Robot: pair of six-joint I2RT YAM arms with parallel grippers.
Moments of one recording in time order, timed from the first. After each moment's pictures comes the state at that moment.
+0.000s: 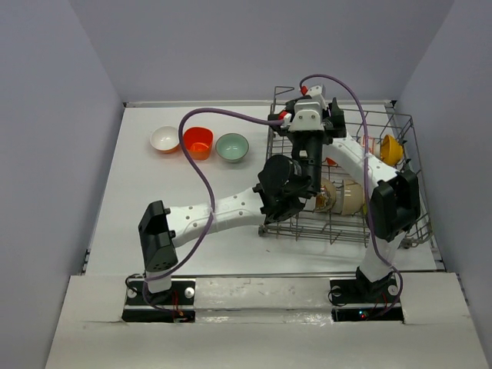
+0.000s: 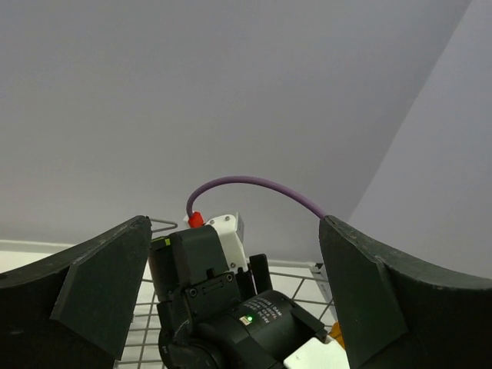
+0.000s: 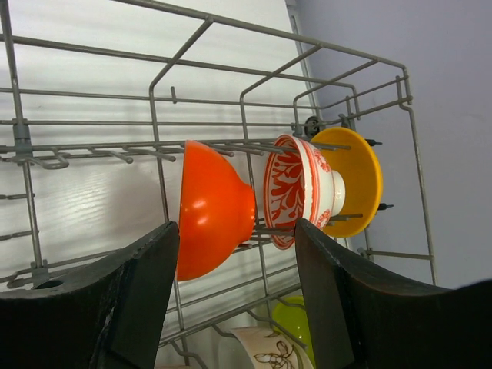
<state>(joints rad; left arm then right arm) -1.28 1.81 1.75 0.87 -1.04 0.37 0.49 1.83 1.66 -0.62 0.99 0.04</state>
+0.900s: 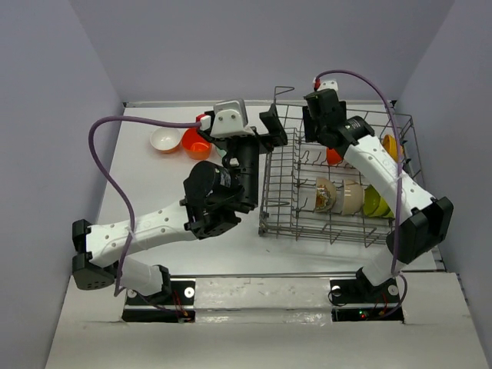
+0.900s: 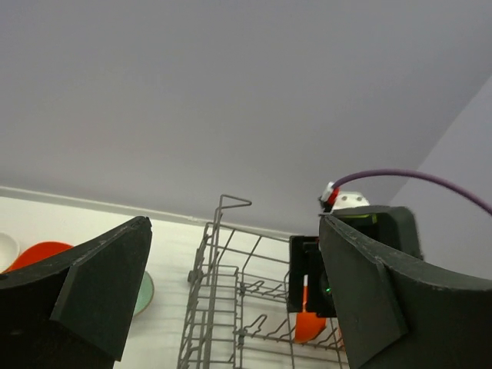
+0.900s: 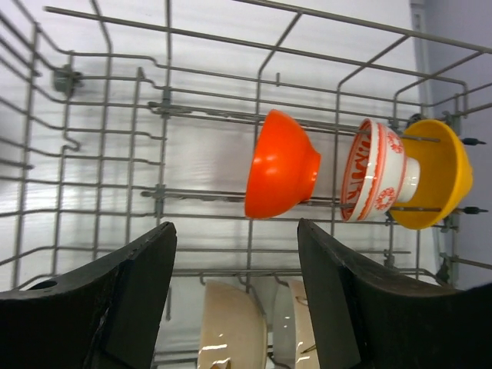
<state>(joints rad) -1.32 1.36 1.46 0.63 -1.18 0.30 0.49 1.61 1.65 -0.76 0.62 0.17</state>
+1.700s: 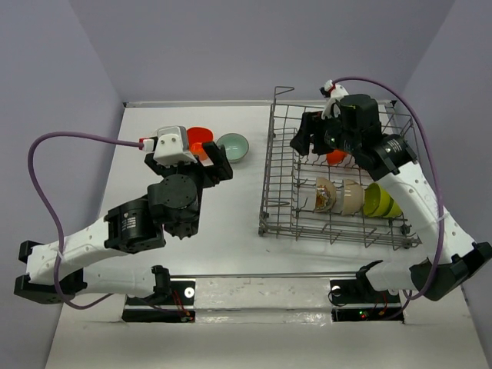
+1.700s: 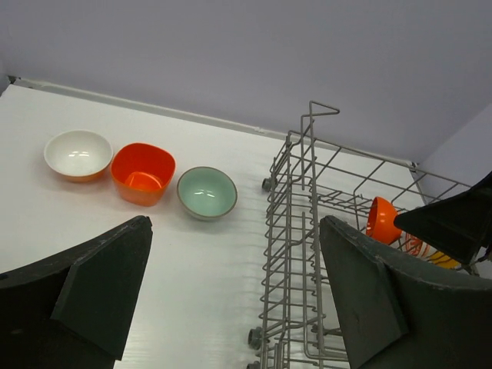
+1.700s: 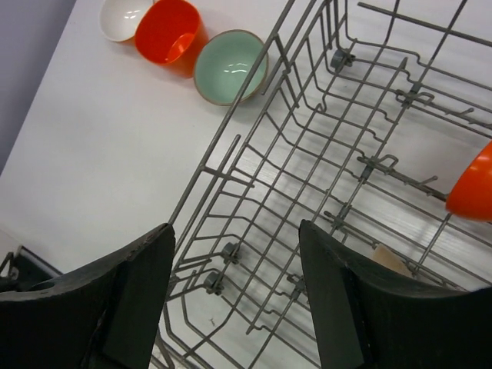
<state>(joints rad) -1.36 0.99 1.37 -0.45 -1.30 -0.41 0.49 1.31 1.57 -0.74 -0.11 0.28</state>
